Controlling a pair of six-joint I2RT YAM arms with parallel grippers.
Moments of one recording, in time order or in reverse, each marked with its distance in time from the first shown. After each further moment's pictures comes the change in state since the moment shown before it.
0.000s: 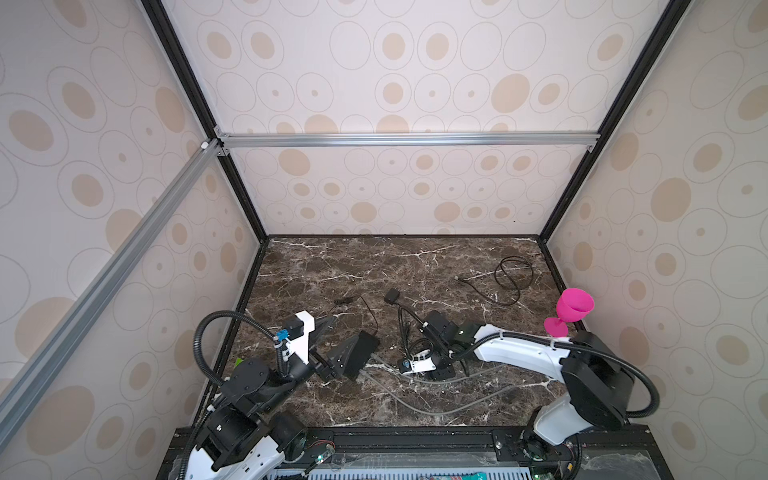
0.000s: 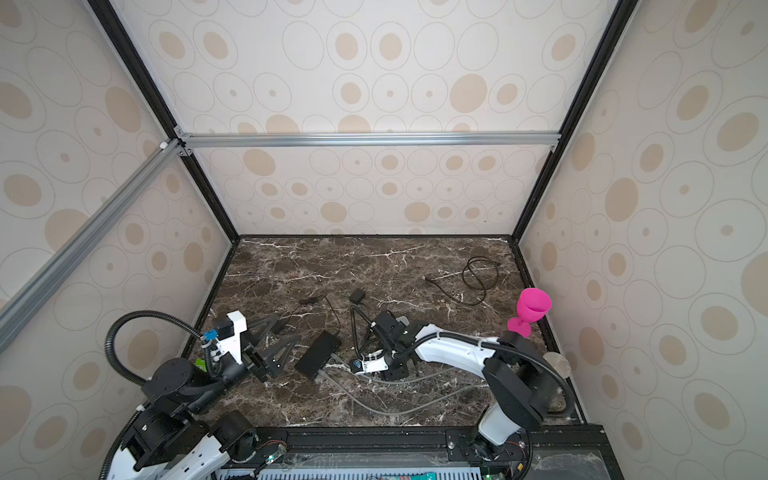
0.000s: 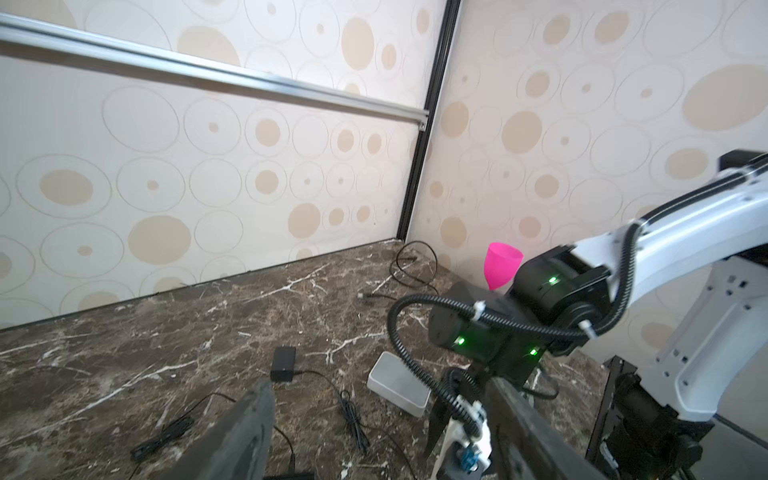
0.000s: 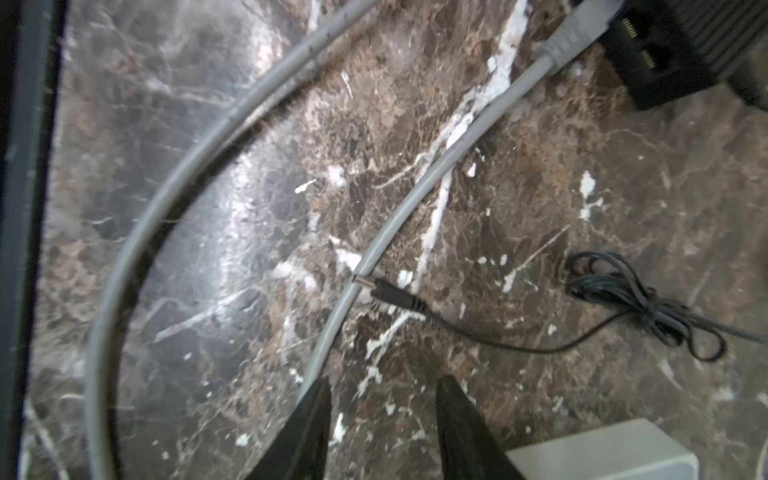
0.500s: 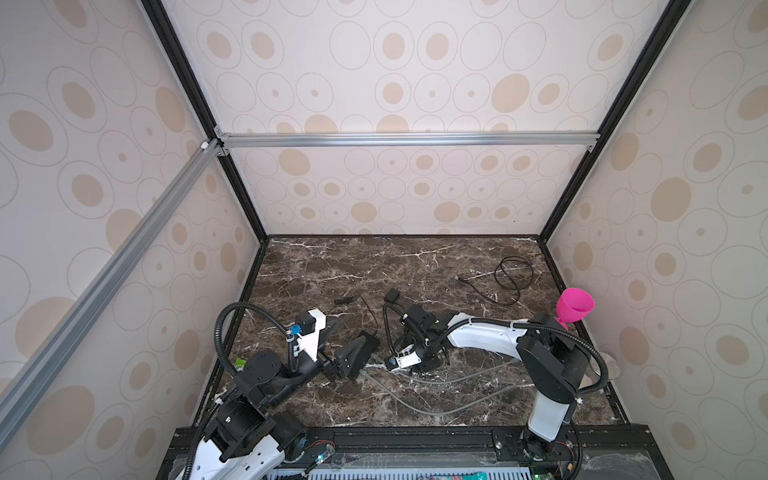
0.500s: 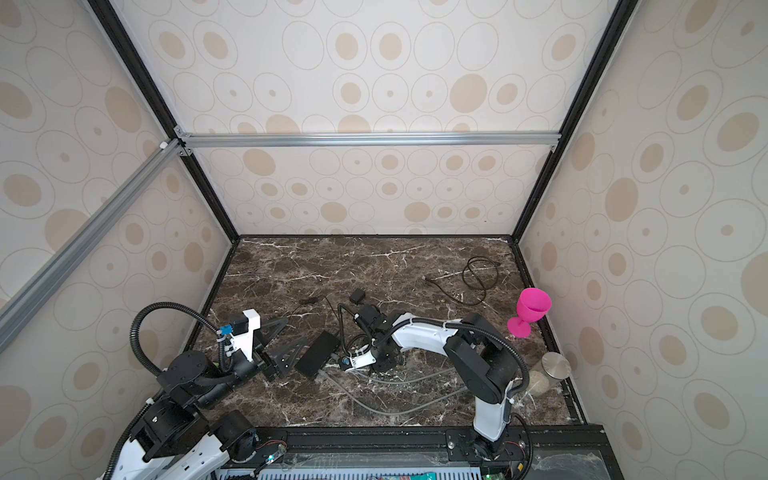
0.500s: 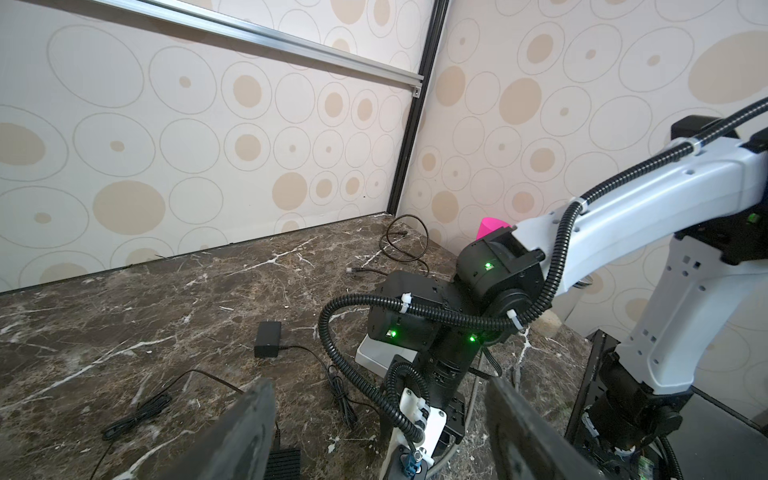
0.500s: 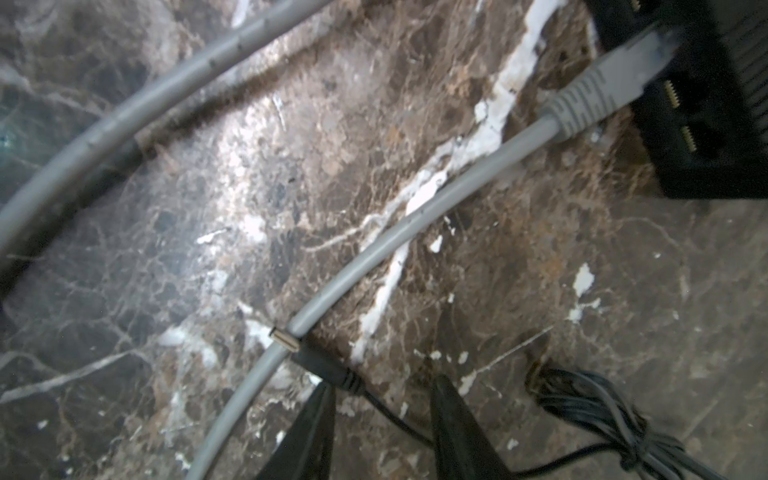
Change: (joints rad) left arm 0.000 0.069 -0.018 0.000 0.051 -0.013; right arm 0.000 0.210 0.173 -0.028 -0.012 -0.126
